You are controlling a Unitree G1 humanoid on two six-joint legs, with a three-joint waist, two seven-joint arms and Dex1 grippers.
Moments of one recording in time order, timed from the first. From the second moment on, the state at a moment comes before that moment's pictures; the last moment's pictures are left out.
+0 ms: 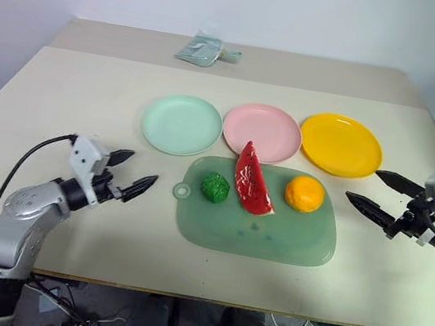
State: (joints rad) left arm -0.10 0.57 0.16 -0.22 -0.48 0.38 -0.78; right arm -0.05 -0.87 -0.44 -0.15 0.58 0.44 0.96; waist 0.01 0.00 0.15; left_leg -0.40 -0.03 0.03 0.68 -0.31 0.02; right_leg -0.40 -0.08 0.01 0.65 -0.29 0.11
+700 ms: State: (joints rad) left arm -0.33 0.48 -0.15 -0.07 -0.36 0.32 -0.93; right arm 0.14 -0.90 -0.55 -0.45 0.72 0.60 0.98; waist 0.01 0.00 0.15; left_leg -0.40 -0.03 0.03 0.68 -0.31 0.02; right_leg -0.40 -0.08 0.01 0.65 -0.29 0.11
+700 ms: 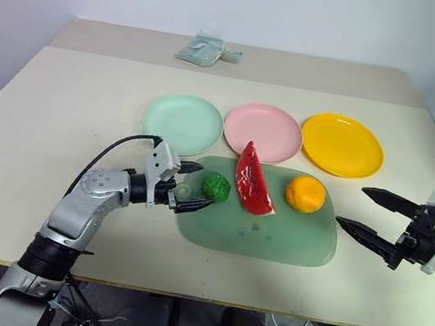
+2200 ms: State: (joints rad) left arm -0.74 0.32 0.09 0.45 -0.19 0.30 -0.42; right arm 0.02 -0.85 -0.42 -0.51 0.76 0.56 0.90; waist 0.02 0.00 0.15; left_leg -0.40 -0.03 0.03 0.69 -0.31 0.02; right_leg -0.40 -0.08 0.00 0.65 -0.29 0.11
